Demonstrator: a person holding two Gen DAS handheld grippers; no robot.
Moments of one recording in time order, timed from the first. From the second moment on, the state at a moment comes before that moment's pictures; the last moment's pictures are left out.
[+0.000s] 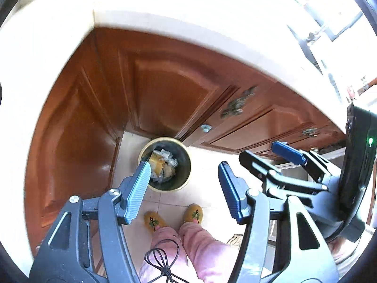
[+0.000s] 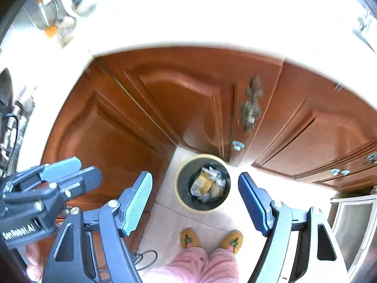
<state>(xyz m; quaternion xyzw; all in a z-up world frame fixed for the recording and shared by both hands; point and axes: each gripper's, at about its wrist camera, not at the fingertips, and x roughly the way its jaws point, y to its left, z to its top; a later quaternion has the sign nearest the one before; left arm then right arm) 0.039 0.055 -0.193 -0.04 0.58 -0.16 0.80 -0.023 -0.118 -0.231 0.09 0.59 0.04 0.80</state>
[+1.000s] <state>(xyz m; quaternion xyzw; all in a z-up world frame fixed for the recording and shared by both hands) 0.108 0.031 0.055 0.00 0.42 -0.19 0.89 0.043 -0.151 0.069 0.12 0.45 0.01 0.89</state>
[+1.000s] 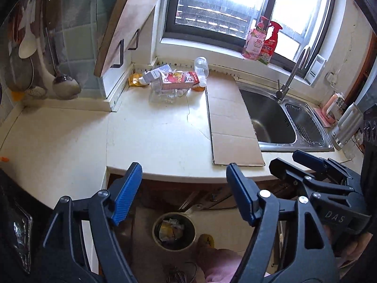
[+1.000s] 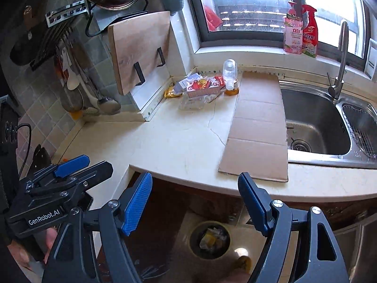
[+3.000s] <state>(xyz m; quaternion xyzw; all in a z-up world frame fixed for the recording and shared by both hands) 0.563 -0.208 -0.128 0.32 0.54 -0.23 0.74 0.574 -0.403 -0.169 0.32 0.54 0.07 0.78</state>
